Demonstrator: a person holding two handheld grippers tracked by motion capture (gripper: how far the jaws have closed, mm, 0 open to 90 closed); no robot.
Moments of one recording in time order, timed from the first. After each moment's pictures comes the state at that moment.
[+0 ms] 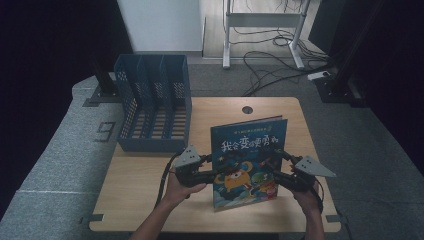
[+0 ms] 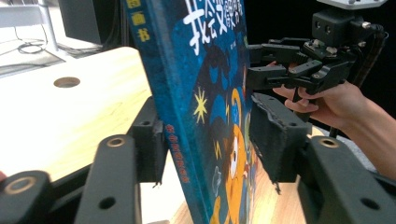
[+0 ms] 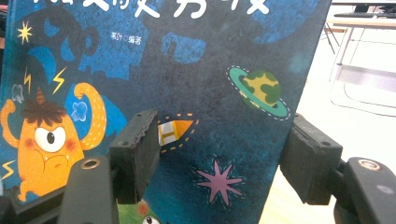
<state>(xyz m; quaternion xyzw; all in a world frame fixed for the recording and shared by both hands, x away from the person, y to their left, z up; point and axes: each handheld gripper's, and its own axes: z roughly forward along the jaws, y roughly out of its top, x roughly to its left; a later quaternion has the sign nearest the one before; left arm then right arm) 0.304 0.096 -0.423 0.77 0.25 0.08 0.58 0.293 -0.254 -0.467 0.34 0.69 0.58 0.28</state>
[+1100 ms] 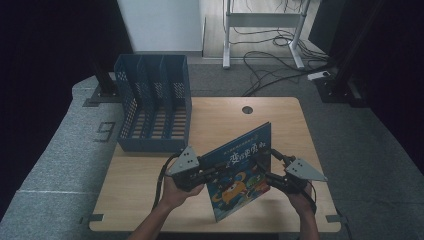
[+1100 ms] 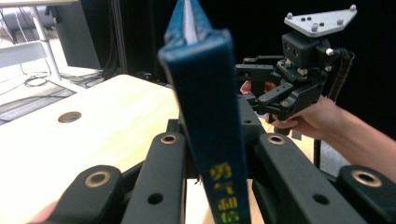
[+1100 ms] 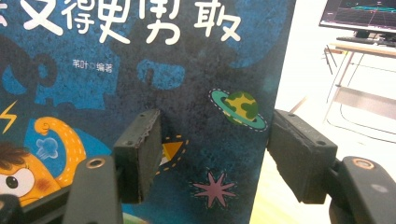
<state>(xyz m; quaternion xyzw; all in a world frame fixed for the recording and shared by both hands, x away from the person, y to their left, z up) 0.279 0.096 -0.388 0.77 0.20 0.12 0.59 0.284 -0.227 -0.457 0.31 0.69 0.58 0.31</state>
